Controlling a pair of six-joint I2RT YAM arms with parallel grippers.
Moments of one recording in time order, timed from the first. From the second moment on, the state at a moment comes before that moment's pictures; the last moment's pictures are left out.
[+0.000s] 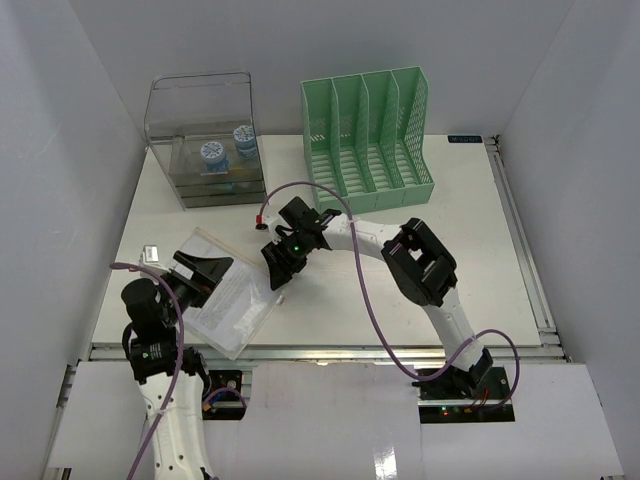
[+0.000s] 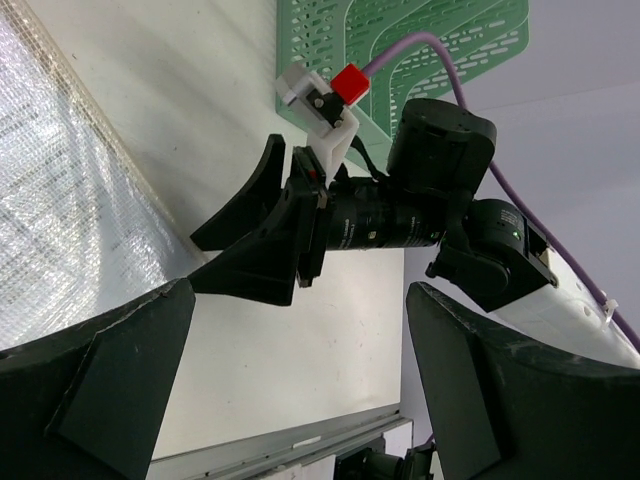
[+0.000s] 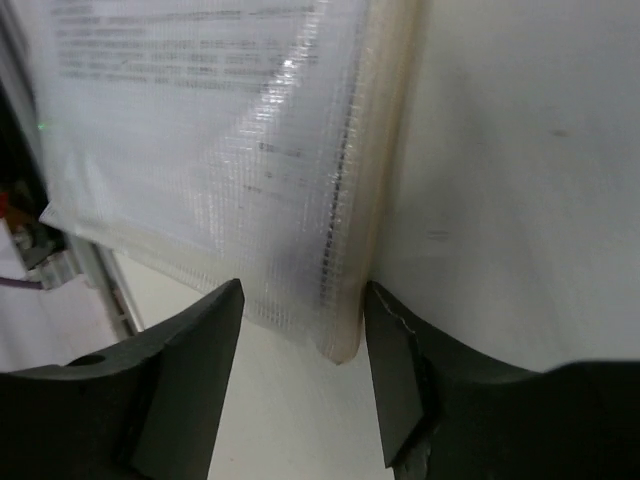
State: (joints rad) left arm 0.30 0.26 0.40 -0.44 0.64 -0.93; right arm 0.89 2.22 1.65 -0.44 -0.62 0.06
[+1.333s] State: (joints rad) left arm 0.24 0.33 0.12 -0.32 0.74 -1.08; right arm 0.53 1.74 1.30 -0.47 -0.80 -0.06
